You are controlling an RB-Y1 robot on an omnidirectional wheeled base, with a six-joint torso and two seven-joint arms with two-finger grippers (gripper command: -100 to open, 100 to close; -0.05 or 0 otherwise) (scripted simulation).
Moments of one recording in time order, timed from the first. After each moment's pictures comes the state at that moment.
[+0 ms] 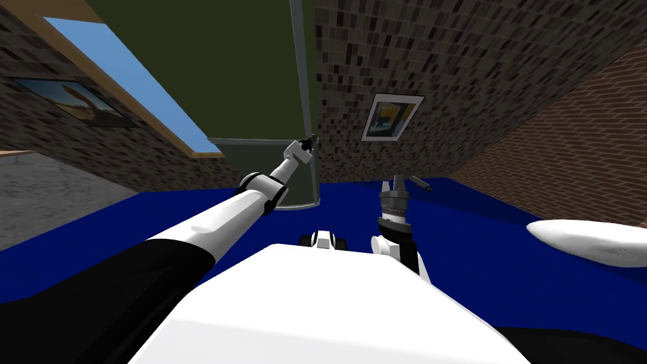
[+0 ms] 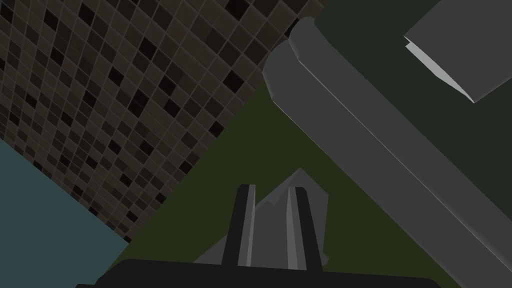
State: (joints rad) left arm -1.21 0.36 -0.24 -0.83 -0.23 0.37 -0.15; right arm 0.53 -0.02 0.04 -2.38 0.03 -0.35 0.14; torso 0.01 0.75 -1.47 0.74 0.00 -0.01
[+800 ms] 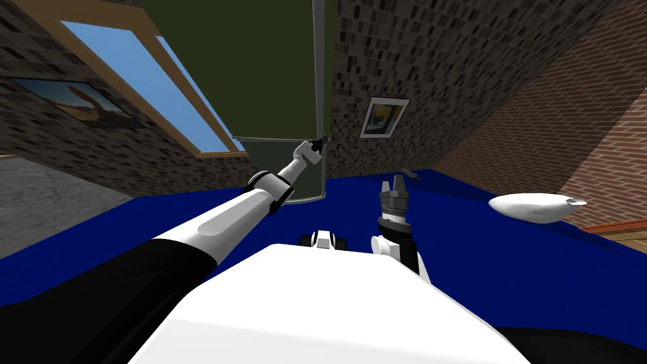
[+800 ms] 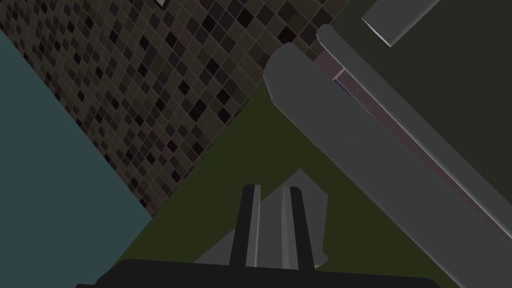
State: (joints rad) left arm -1.27 0.28 -0.32 -0.82 -0.17 0.35 -0.14; right arm 0.53 -0.02 0.04 -2.38 0.03 -0.35 0.14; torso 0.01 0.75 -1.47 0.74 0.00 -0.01
